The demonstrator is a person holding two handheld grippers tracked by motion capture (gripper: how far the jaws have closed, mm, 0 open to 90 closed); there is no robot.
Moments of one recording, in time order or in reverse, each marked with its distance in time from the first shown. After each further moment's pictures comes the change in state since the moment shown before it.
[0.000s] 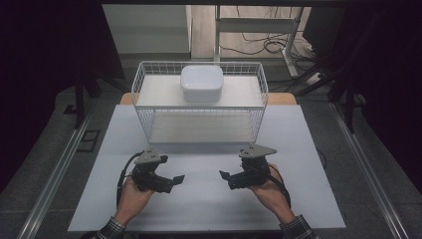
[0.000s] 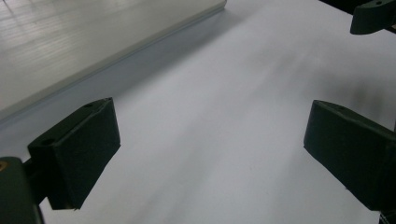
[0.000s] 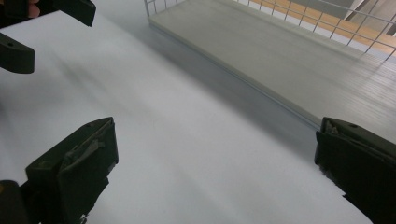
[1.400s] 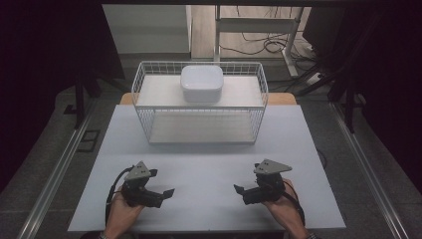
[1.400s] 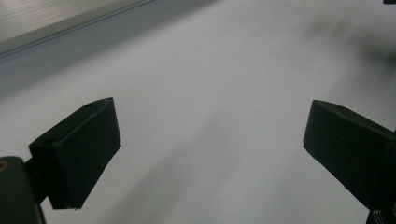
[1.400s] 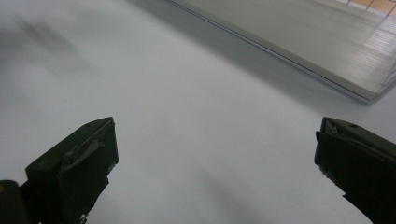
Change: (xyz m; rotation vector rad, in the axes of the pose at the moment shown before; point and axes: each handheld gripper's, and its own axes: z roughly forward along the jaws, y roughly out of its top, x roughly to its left) left arm -0.003 -0.043 -0.019 0.042 0.044 -0.033; right arm -0.005 -0.048 -0.027 0.042 -0.039 0.016
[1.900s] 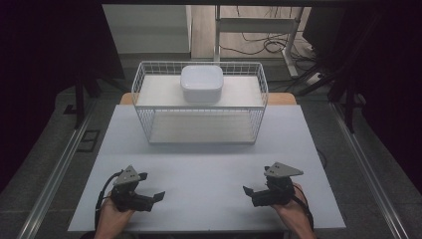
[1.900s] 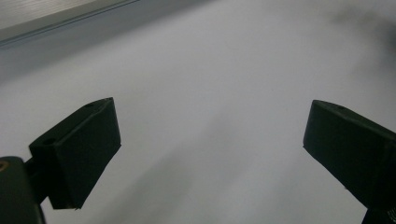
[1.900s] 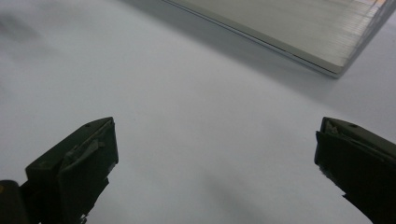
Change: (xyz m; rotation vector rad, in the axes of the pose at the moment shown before) left arm 0.007 -0.017 -0.020 -0.003 0.047 -0.029; right arm -0.012 -0.016 -0.016 -0.002 -0.043 0.039
